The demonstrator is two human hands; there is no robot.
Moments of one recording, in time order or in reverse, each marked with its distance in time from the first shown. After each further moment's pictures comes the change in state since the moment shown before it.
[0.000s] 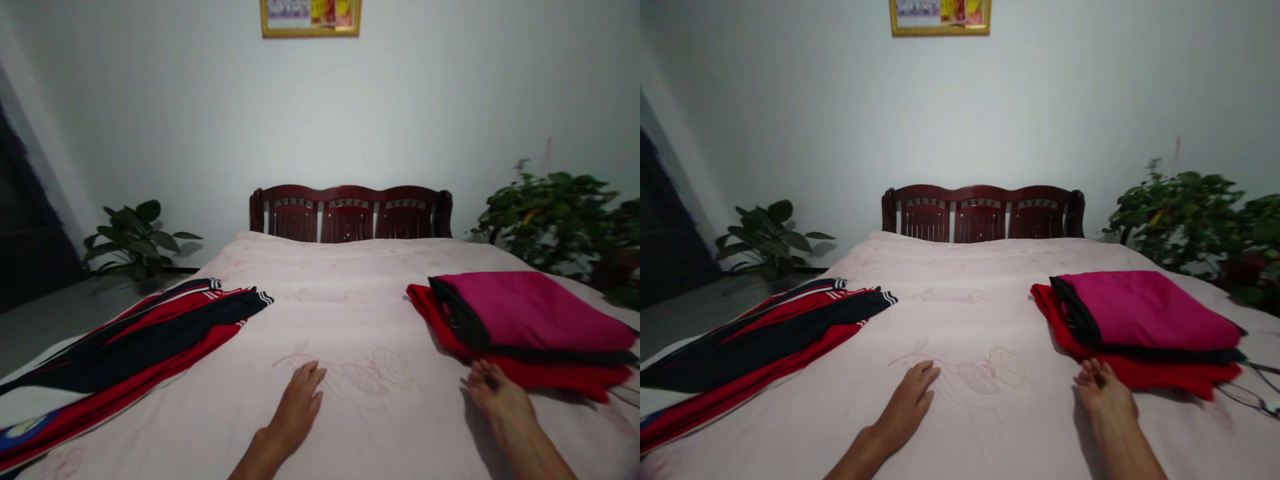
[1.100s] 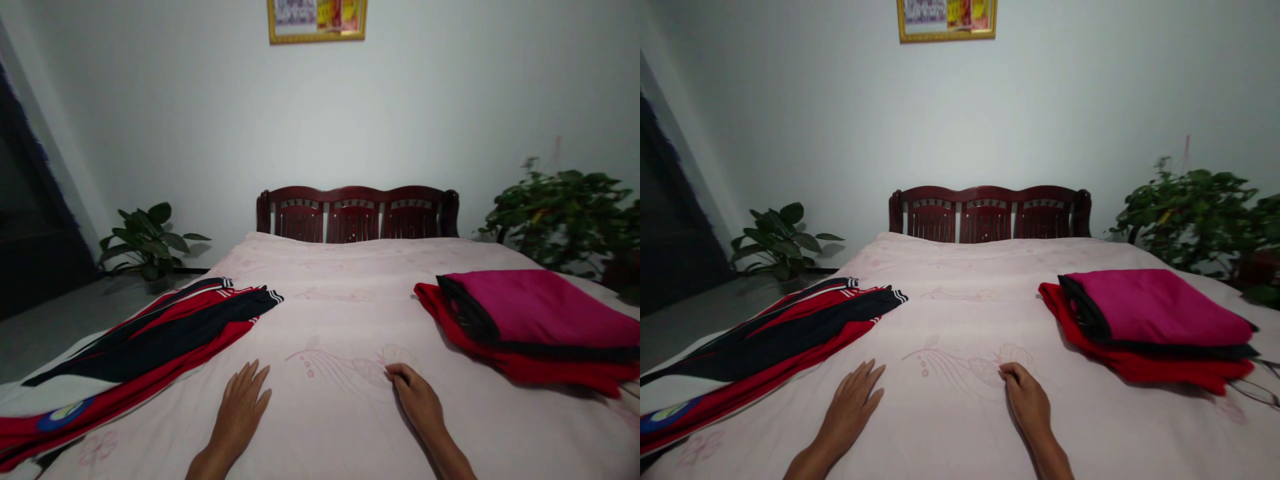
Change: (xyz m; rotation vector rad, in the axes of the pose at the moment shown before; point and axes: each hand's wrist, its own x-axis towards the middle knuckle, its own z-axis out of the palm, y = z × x) left_hand -0.076 -0.086 -0.078 0.449 0.170 -0.274; right_hand -0.107 0.108 0.033 -1.111 -0.567 -0.491
